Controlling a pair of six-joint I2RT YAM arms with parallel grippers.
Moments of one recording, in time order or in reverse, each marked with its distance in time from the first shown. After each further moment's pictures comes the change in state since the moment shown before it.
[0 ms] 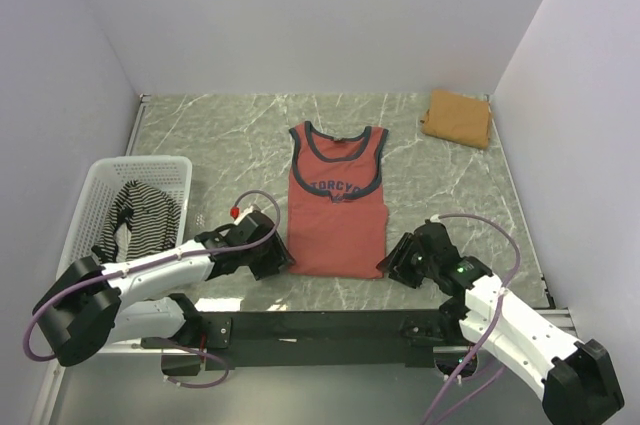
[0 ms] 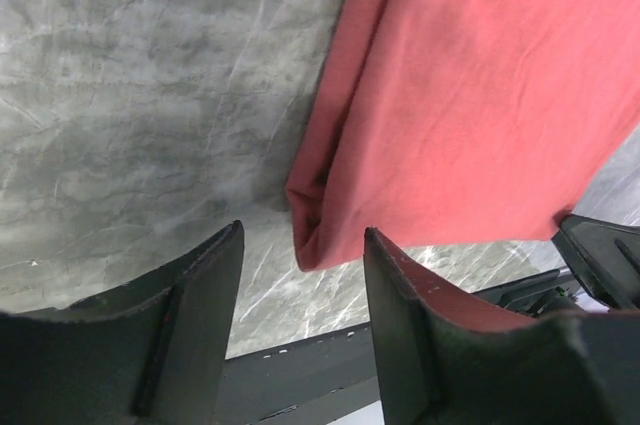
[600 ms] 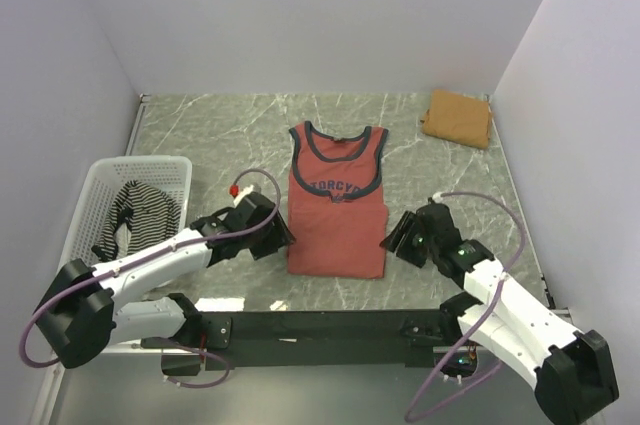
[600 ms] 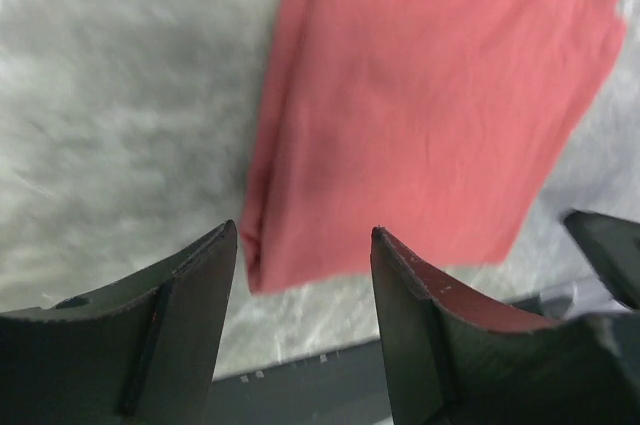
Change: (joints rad) left arm 0.077 0.009 0.153 -0.078 -0.072 0.129; right arm -0.073 0.104 0.177 0.011 0.086 -0.163
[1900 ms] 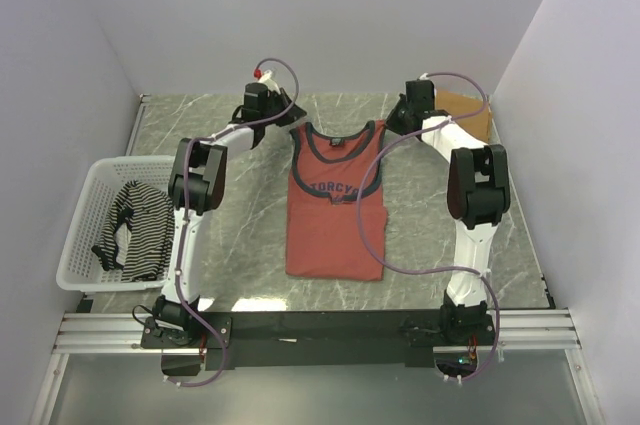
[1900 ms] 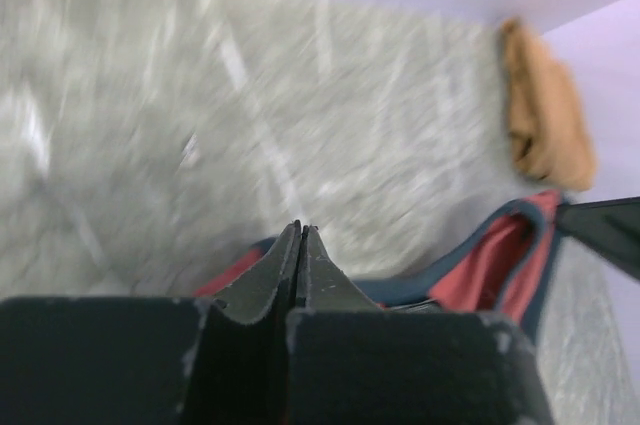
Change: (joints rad) left arm 0.475 1.297 1.201 0.665 0.489 0.494; right arm -0.293 1.306 1.207 0.241 -0.002 -0.253
